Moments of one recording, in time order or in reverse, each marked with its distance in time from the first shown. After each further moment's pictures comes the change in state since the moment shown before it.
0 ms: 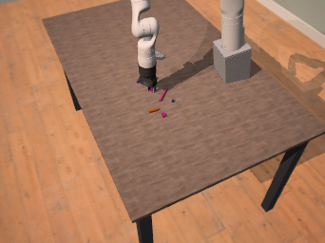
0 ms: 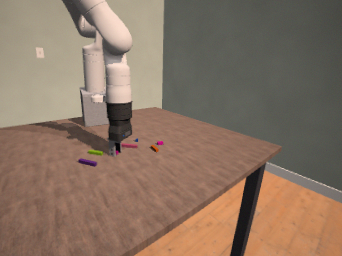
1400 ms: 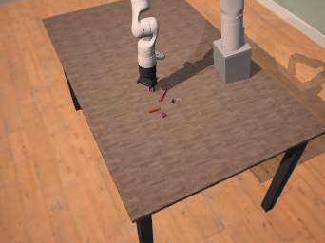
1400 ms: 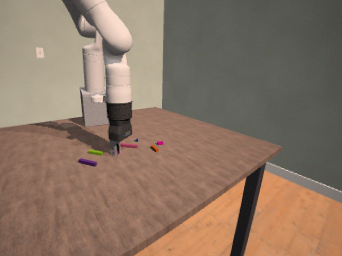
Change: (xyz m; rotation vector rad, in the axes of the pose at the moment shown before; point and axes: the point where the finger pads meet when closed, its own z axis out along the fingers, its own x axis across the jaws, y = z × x) arm 0.000 0.000 0.000 0.000 0.000 0.000
